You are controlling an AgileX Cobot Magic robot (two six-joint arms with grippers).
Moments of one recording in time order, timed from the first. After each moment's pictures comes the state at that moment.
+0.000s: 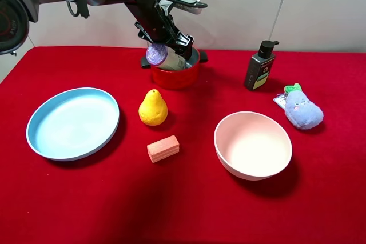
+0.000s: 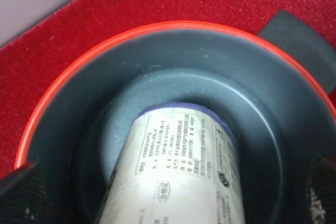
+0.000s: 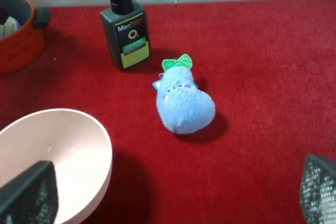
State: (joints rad) left arm -0.47 2.38 -2.00 -0.05 0.60 0.23; right arm -0.05 -0.01 -0.50 0.11 1.03 -0.09
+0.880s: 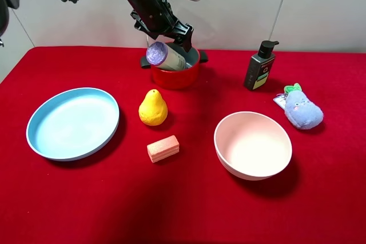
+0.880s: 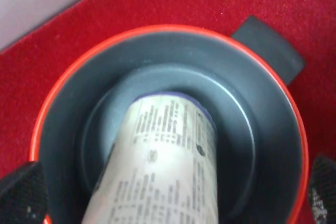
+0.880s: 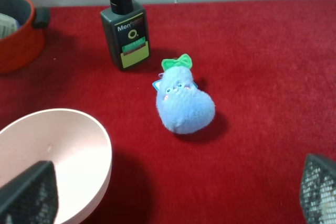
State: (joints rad) left arm -0.47 2.31 -2.00 -0.07 0.69 0.23; right arm -0.05 -0.01 -0.50 0.11 1.03 -0.09
